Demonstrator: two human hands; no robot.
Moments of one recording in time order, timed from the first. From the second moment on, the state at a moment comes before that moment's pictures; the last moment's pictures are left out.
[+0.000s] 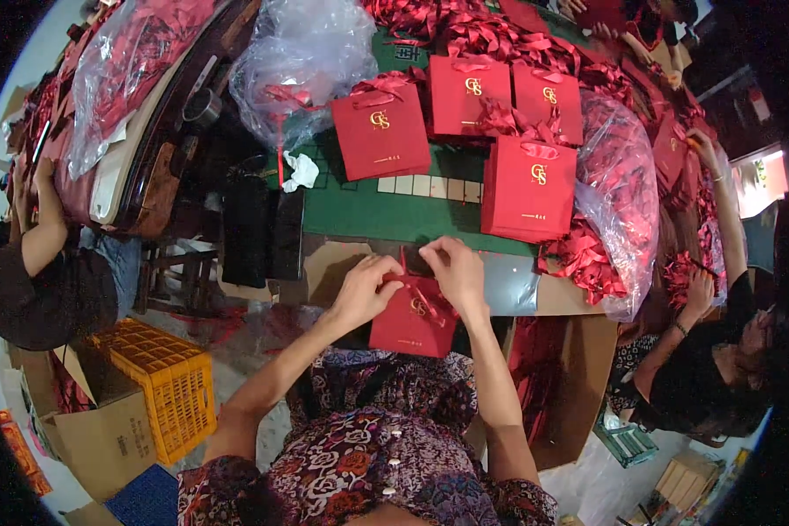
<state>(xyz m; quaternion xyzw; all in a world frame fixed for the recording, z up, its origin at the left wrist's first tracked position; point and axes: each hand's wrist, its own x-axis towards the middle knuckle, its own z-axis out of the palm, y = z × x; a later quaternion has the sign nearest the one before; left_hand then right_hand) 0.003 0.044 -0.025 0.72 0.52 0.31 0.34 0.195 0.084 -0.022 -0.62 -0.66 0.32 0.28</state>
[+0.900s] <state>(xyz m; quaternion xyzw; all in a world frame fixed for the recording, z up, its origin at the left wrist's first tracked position) 0.032 0.057 -0.049 0.68 0.60 0.33 0.24 0.200 0.069 -0.050 -0.58 -0.64 0.39 0.32</state>
